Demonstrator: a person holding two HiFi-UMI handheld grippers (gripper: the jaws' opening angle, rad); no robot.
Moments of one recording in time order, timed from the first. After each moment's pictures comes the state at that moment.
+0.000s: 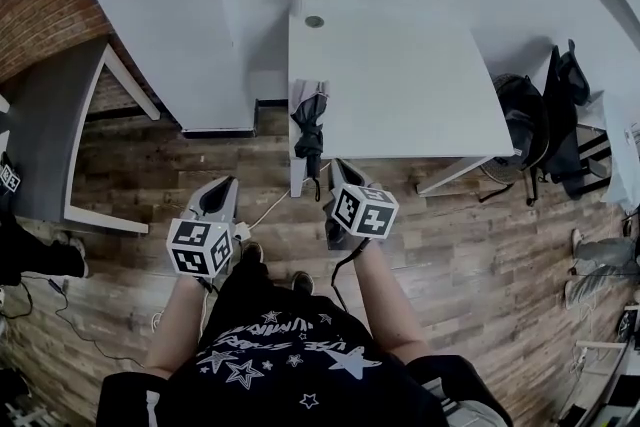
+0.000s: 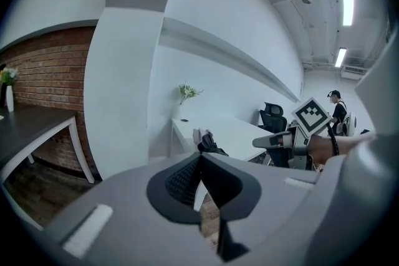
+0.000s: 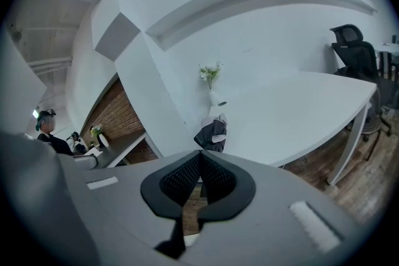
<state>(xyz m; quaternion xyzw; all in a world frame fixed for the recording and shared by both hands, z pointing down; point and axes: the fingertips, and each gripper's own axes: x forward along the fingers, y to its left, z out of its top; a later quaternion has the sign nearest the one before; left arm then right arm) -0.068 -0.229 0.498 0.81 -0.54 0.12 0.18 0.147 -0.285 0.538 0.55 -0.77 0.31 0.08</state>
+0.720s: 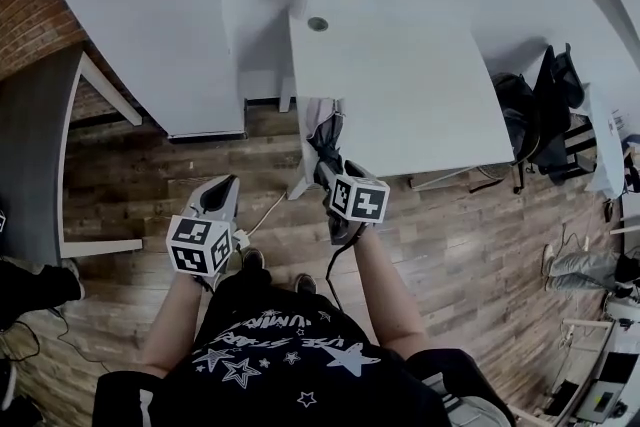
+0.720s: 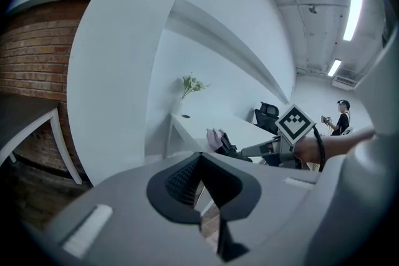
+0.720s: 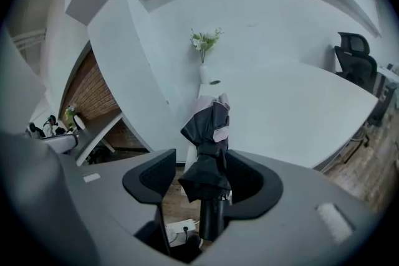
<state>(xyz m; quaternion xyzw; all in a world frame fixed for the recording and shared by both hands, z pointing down) -0.122 -0.324 0.527 0.84 -0.48 0.13 0.22 0.106 -0.364 0.598 0.59 -0.70 0.35 0.21</state>
